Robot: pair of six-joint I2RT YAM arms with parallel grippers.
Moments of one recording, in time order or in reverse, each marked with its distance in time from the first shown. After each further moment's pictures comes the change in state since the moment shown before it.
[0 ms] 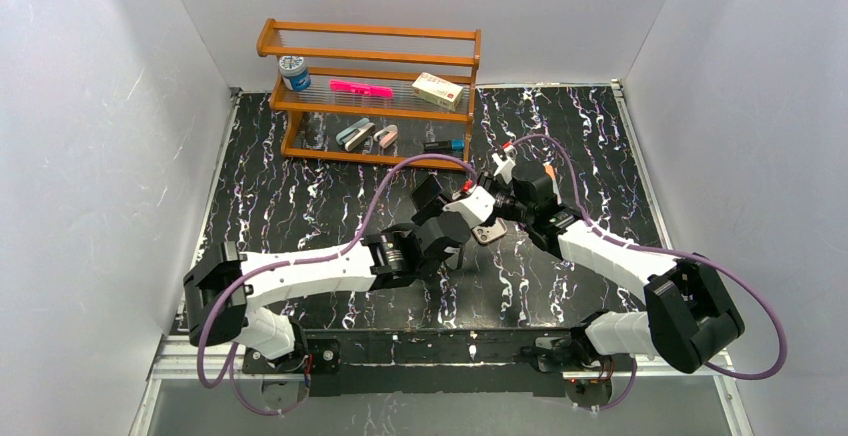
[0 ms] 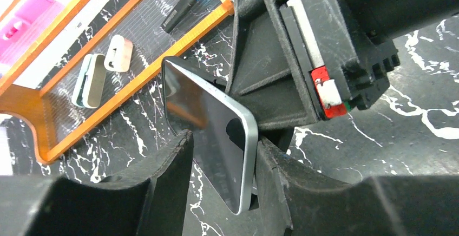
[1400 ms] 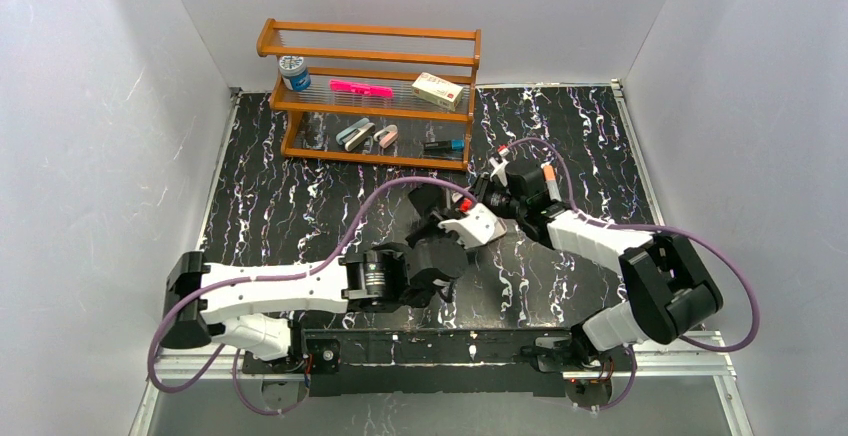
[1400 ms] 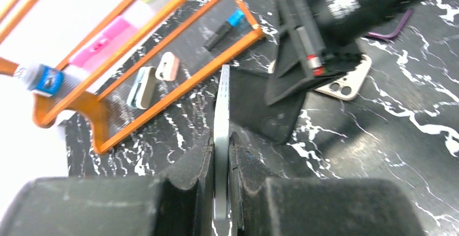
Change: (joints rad) left arm -0.199 -0.120 0.079 -0.145 -0.239 0.028; right arm -0.055 0.148 0.022 -0.010 -0.034 -0.043
